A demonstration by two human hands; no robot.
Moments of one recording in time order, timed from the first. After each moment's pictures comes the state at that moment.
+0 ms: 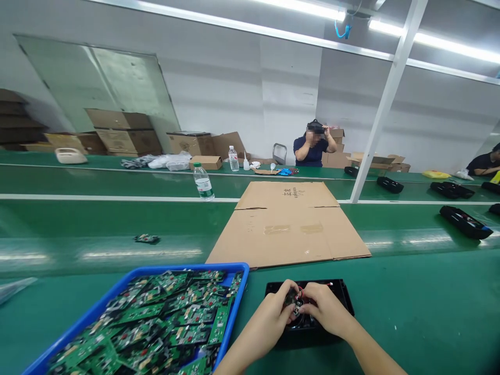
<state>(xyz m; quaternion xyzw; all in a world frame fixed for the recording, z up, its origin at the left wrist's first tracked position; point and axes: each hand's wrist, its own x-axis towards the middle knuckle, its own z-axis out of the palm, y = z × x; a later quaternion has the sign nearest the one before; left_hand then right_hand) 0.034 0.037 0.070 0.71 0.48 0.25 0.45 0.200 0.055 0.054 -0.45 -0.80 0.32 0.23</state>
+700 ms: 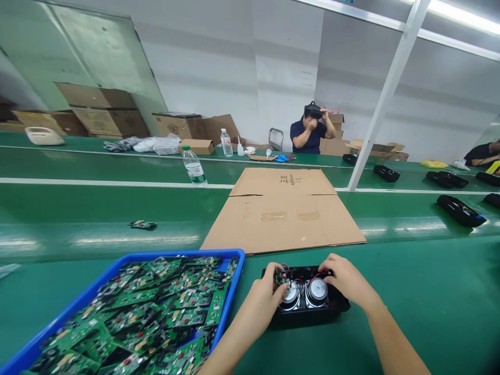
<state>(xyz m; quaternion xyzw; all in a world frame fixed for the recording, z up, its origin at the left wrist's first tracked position) 0.035 0.038 0.067 0.60 0.58 0.29 0.46 0.249 0.061 0.082 -0.58 -0.79 0.19 0.11</state>
